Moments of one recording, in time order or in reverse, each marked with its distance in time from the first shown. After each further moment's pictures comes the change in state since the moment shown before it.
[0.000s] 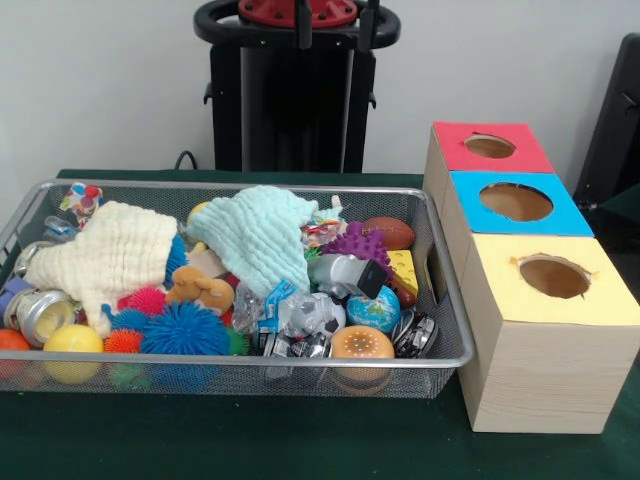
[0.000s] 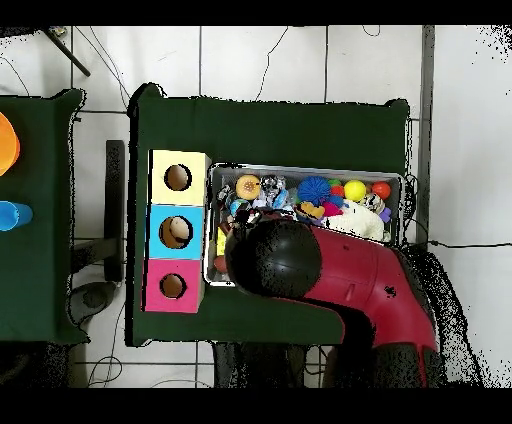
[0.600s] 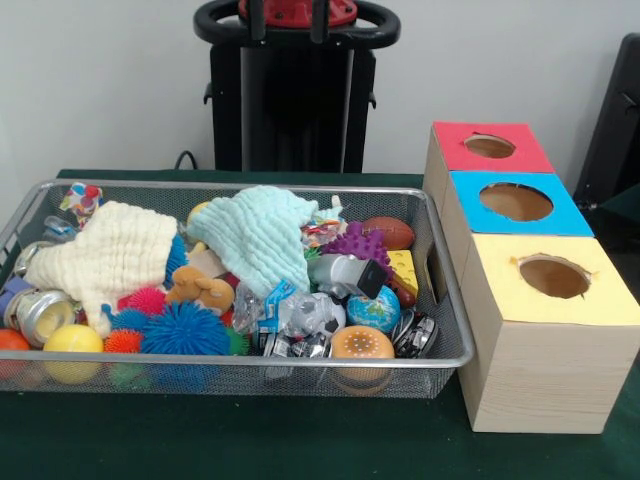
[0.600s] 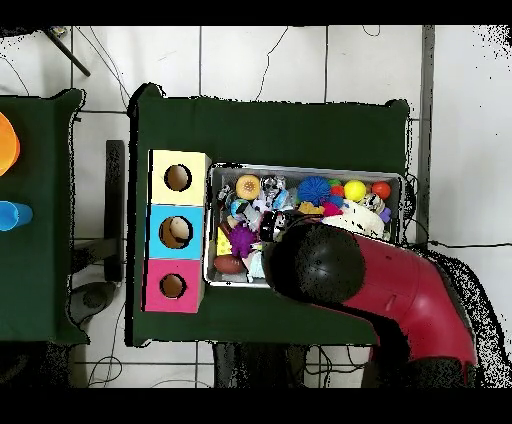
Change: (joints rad) arm -0.112 -0.029 0.048 0.033 -0.001 0.000 0.000
